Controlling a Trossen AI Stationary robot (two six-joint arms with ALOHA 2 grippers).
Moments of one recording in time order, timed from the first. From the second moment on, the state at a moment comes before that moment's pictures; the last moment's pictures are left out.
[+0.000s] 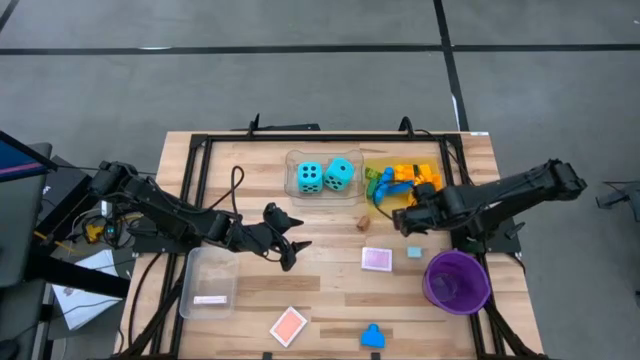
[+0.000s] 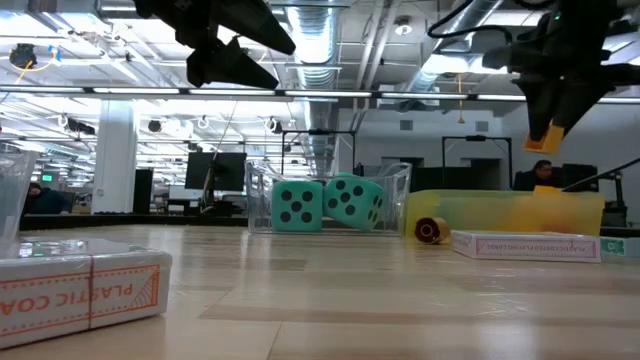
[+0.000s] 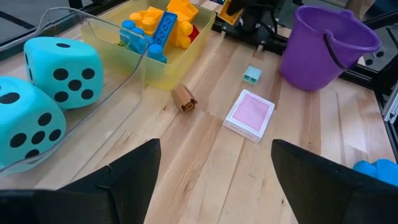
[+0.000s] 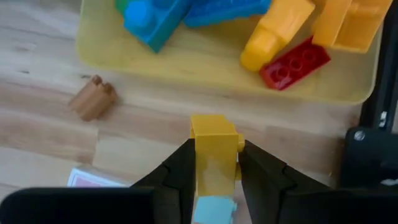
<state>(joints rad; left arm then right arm) -0.34 1.37 0.82 0.01 -0.58 -0.52 0.21 1.22 0.95 -1.25 0.37 1.58</state>
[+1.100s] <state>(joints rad) -0.32 1.37 0.82 0.01 -0.58 -0.54 -0.27 1.22 0.83 -1.23 0.39 0.93</state>
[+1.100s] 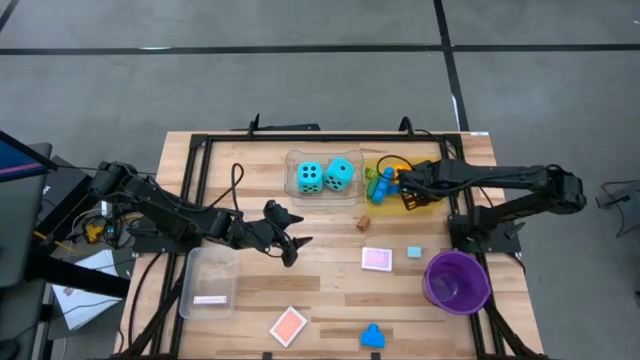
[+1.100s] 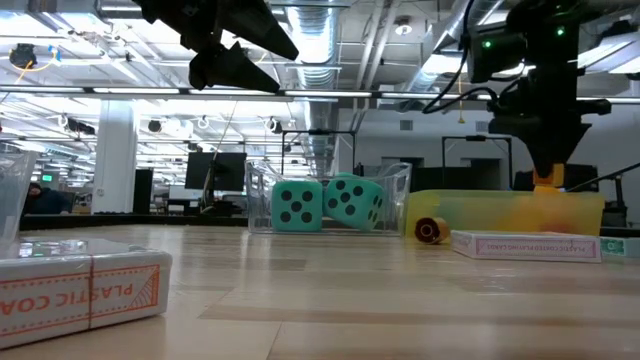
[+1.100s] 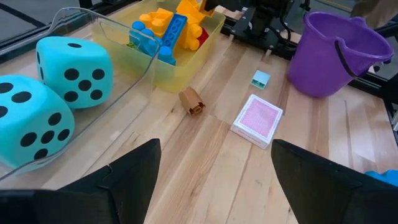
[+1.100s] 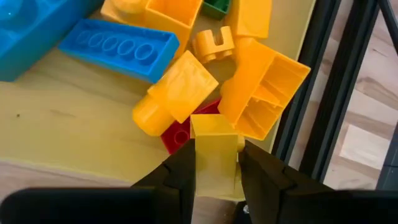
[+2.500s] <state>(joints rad) -0.32 1.37 0.82 0.01 -0.58 -0.57 -0.03 1.18 0.82 -1.21 0.27 1.29</state>
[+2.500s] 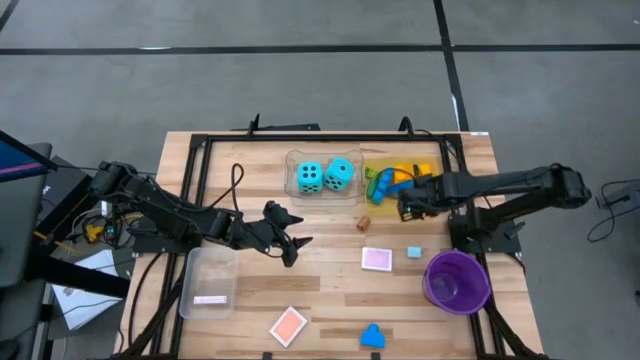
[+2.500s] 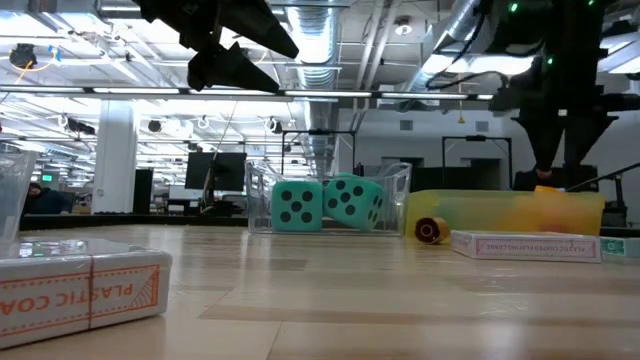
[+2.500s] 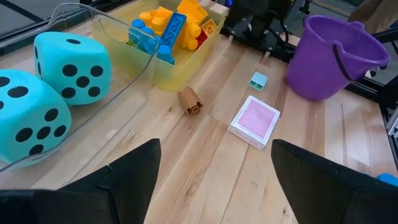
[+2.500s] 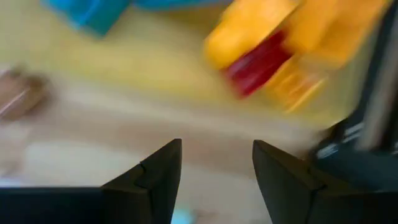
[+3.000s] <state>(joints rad) -0.32 1.37 0.82 0.01 -0.58 -0.56 0.24 1.32 0.82 -1.09 0.15 1.56</state>
